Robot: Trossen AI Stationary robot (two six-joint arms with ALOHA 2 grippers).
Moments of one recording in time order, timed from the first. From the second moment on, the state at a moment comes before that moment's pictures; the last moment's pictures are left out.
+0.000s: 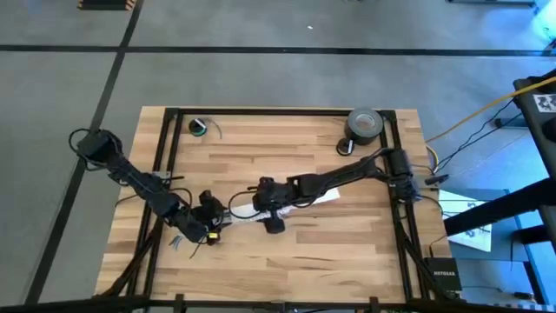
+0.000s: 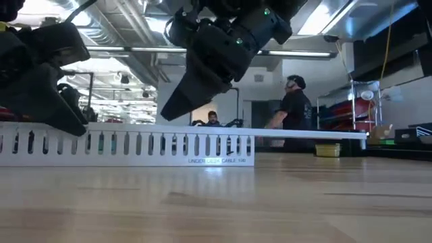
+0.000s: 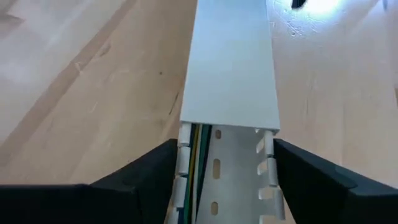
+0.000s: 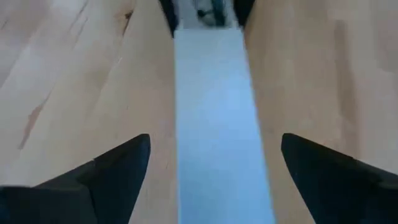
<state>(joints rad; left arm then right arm) -0.65 1.33 0.42 0.00 -0.66 -0.78 0.13 2.08 1.41 -0.16 -0.05 -0.05</state>
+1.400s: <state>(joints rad) -0.65 1.33 0.42 0.02 -0.66 -0.73 0.13 2.13 1.41 -0.06 -0.10 -0.05</state>
